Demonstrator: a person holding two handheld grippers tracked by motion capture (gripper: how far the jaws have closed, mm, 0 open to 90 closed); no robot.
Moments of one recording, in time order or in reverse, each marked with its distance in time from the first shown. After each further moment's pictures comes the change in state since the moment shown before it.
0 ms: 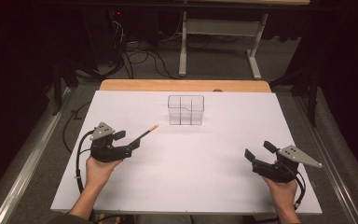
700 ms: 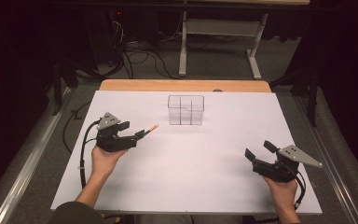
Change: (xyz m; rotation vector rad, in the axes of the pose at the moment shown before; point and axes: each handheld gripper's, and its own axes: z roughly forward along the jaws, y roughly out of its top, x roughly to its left) left arm 0.003 0.023 0.021 -0.012 0.010 0.019; right arm -0.002 0.000 0.000 -0.002 0.003 -0.001
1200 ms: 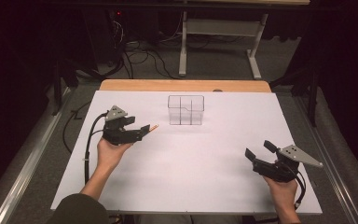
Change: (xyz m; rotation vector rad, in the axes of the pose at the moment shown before) left arm -0.003 0.018 0.017 0.033 -0.014 0.013; right arm 0.000 0.000 0.000 -0.005 0.002 0.009
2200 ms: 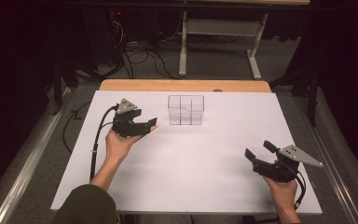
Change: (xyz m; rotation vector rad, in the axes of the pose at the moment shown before) left arm -0.002 0.016 0.027 -0.016 0.034 0.043; right arm 0.000 0.000 0.000 0.001 0.008 0.005
